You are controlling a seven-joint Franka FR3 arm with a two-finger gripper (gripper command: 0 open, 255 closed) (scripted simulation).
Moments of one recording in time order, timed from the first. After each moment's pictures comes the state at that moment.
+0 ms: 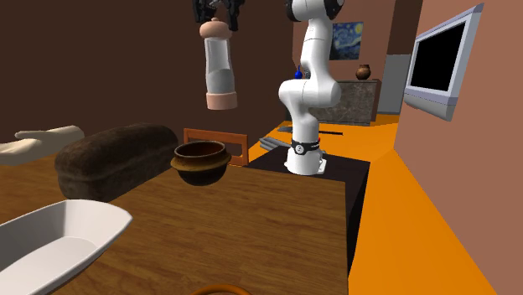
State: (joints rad) arm -0.04 -0.31 -0.12 -1.85 0.13 1.57 -0.05
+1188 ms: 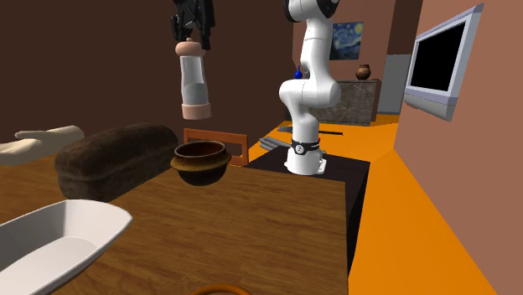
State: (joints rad) arm -0.10 -0.27 -0.24 -1.87 0.11 1.61 -0.22
